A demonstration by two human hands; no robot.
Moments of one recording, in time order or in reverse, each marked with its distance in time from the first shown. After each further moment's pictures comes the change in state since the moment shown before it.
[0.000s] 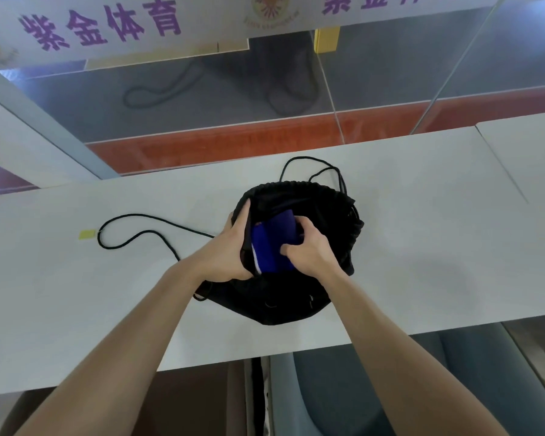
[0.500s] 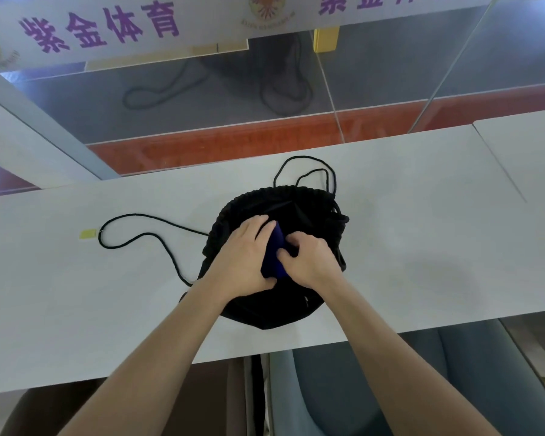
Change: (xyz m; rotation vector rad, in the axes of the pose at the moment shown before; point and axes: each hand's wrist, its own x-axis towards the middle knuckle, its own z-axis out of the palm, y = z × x) left_hand -0.006 0.034 0.039 0.458 0.242 0.163; right_hand -0.023 0.005 0.003 -0.365 0.048 -0.149
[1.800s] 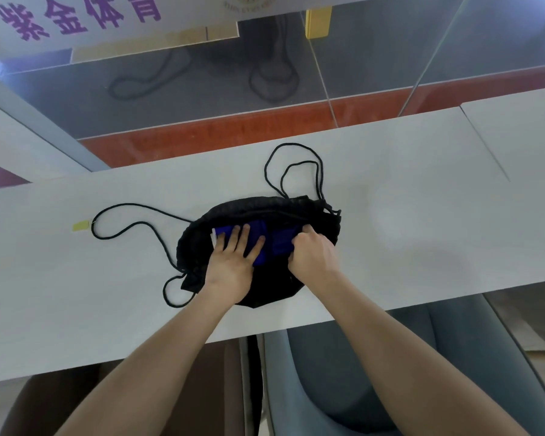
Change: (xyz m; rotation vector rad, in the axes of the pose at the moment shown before) left_hand -0.014 -0.026 0.085 0.503 -0.237 -0.095; right_hand -0.011 0.030 0.014 -0.470 0.058 -0.052
